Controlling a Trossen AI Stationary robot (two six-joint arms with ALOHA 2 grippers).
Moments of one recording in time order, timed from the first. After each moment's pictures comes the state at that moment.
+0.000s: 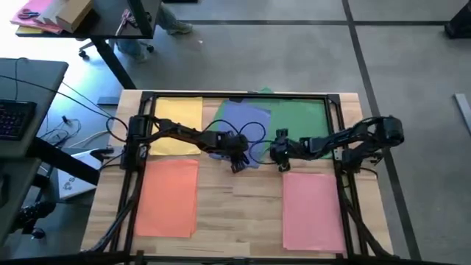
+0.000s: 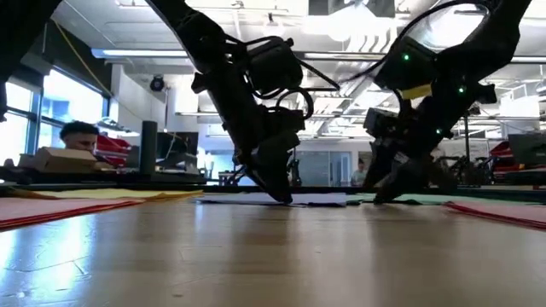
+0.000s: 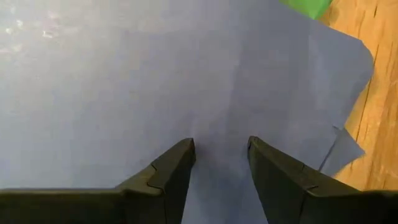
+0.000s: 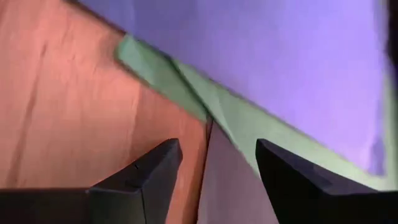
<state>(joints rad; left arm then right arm) 0.08 2.03 1.23 -0.27 -0.16 -0.18 -0.08 1.55 0.49 0.15 0.34 -0.45</state>
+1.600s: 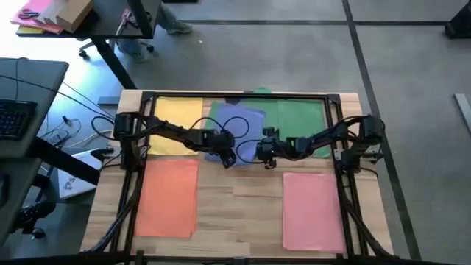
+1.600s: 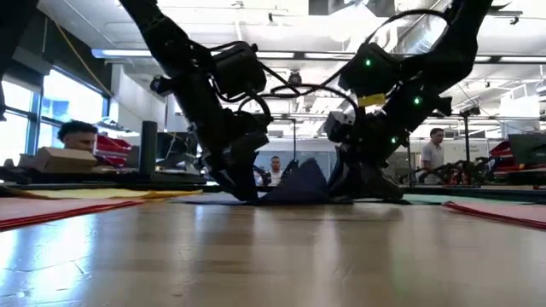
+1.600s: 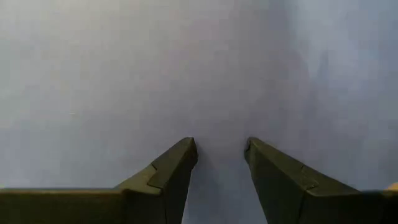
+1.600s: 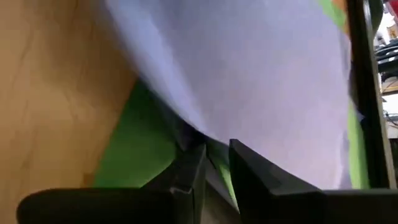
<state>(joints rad) 0.11 1.88 0.98 -0.16 -0.18 -0.38 -0.08 1.78 0.67 0.27 0.37 -0.53</state>
